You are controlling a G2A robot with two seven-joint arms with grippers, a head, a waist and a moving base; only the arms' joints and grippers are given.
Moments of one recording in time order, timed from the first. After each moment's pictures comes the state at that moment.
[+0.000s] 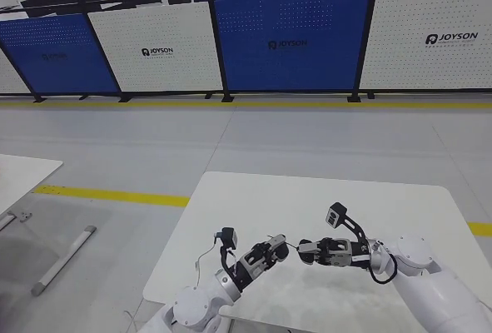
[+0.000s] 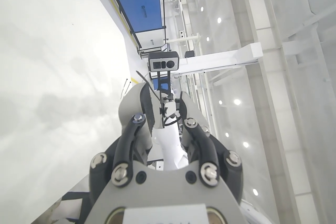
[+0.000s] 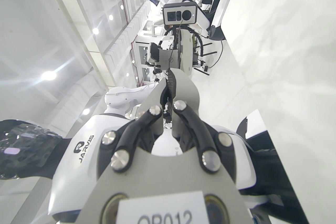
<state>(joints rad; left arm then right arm) 1.64 -1.14 -1.16 -1.86 -0.35 -0.13 -0.23 -0.88 -1.17 0.80 -1.11 0.72 -0.13 1.27</state>
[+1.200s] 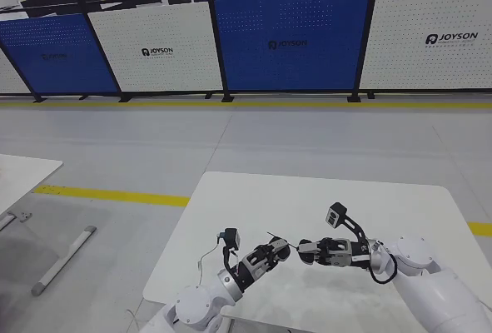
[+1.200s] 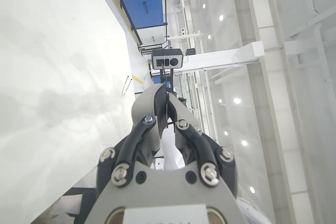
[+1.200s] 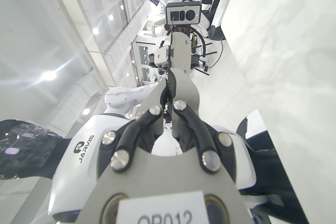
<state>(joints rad) 1.63 -1.14 -1.15 -1.84 -0.36 -0.13 -0.25 -0.88 -1.17 0.80 -1.11 0.72 -0.13 1.27</state>
